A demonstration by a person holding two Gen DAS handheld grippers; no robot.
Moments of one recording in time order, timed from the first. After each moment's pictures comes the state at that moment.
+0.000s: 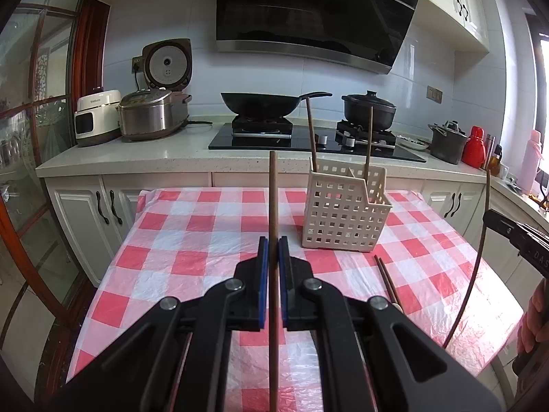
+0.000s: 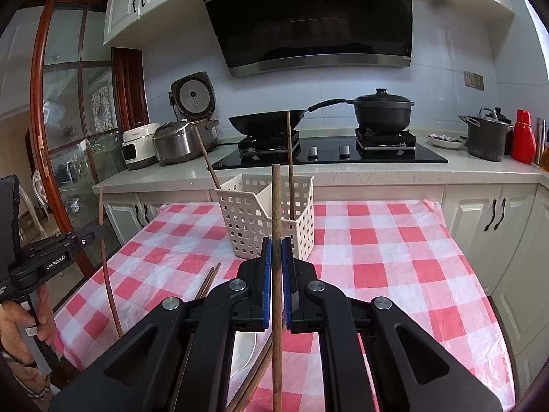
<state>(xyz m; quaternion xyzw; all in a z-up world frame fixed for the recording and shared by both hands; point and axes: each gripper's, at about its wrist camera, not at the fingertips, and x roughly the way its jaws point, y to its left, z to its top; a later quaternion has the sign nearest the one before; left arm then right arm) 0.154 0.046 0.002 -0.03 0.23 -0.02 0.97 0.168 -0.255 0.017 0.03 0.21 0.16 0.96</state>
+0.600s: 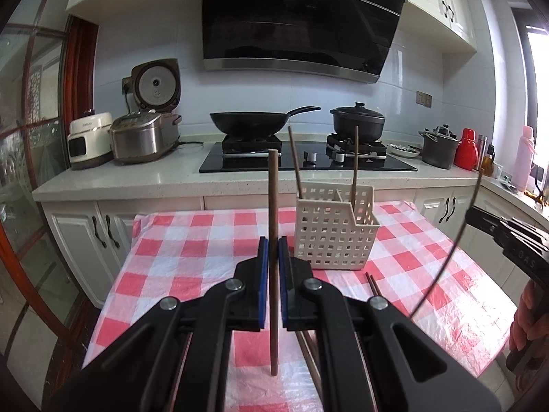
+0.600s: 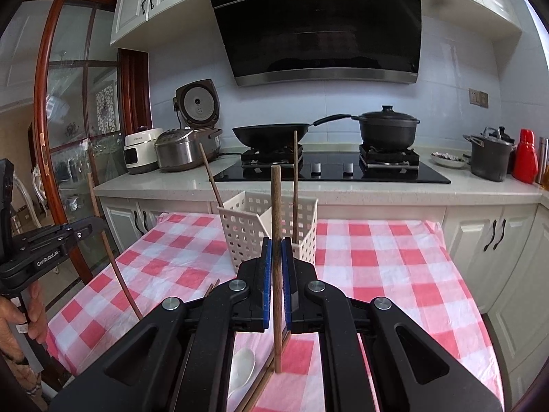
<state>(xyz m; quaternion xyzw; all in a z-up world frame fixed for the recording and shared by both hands) 0.160 0.032 0.029 0.00 0.20 -0.04 0.98 0.181 -0.246 0.036 0.01 0.18 0.16 0.97</state>
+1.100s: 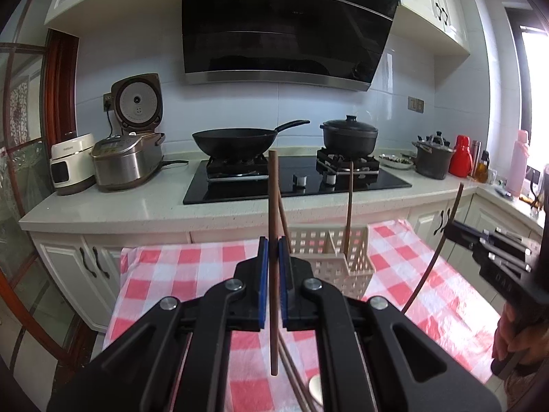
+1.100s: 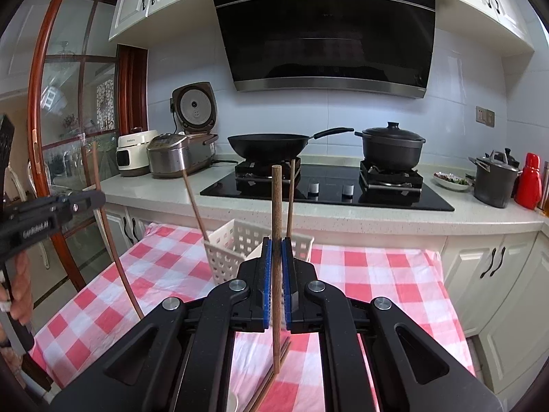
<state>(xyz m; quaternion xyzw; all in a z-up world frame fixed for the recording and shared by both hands) 0.226 0.021 0.091 0.00 0.20 -0.06 0.98 0.237 -0.239 0.070 -0.01 0.18 0.16 0.97</state>
